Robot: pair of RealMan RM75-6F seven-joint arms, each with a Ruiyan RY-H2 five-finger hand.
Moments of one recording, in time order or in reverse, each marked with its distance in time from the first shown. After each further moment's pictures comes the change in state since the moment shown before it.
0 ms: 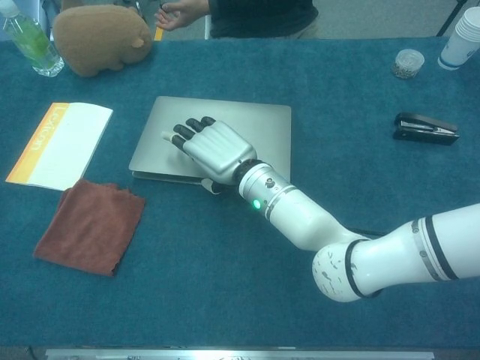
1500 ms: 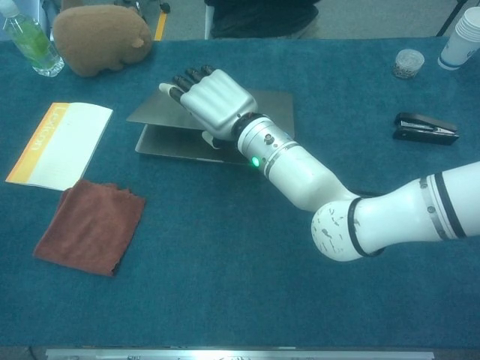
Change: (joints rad) left arm -0.137 -0.049 0.089 0.029 0.169 -0.154 -0.063; right arm 0.101 0.100 0.076 -0.062 0.073 0.045 -0.160
